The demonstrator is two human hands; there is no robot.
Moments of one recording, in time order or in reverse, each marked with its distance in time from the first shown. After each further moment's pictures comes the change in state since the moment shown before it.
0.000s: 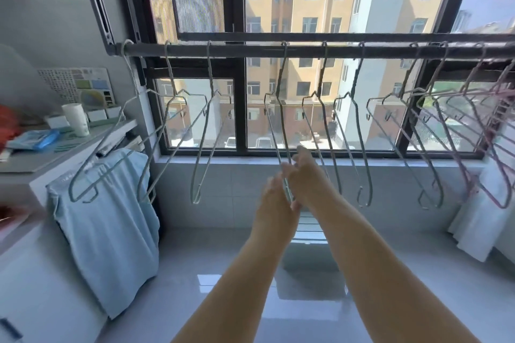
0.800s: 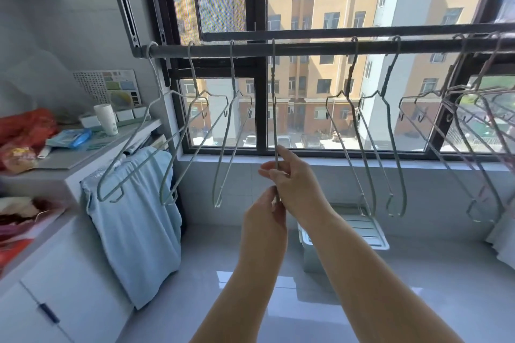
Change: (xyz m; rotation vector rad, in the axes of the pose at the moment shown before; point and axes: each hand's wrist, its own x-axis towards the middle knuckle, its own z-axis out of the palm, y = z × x) left_hand -0.015 -0.030 -0.035 -0.037 0.273 0.063; right_hand 0.012 -0.003 0.052 0.351 -0.116 -0.149
